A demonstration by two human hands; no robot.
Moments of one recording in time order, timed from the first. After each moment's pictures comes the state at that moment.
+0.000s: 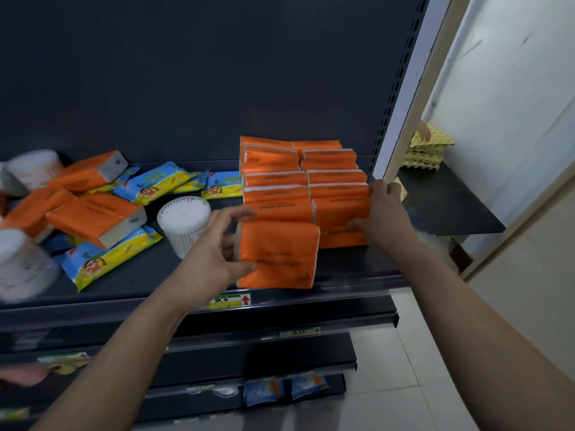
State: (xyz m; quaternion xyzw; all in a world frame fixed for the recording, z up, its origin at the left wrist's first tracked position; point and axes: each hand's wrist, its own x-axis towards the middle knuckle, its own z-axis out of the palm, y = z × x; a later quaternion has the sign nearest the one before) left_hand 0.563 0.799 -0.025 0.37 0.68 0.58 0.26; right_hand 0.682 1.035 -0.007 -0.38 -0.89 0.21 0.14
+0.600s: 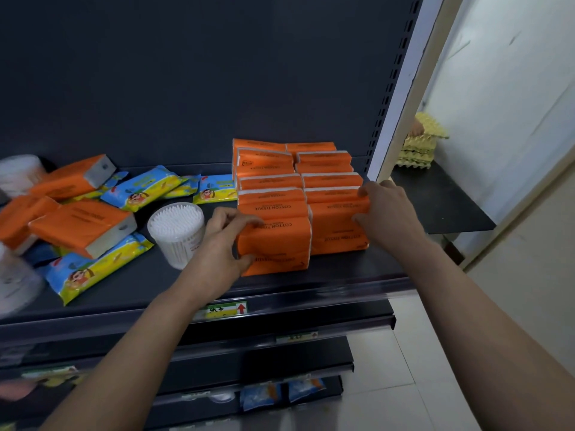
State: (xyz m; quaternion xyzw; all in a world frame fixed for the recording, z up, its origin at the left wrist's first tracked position) left_hand 0.540 0.822 -0.048 0.47 0.79 0.40 0.03; right_hand 0.683 1.031 0.014 -0.38 -0.91 0.11 0.13
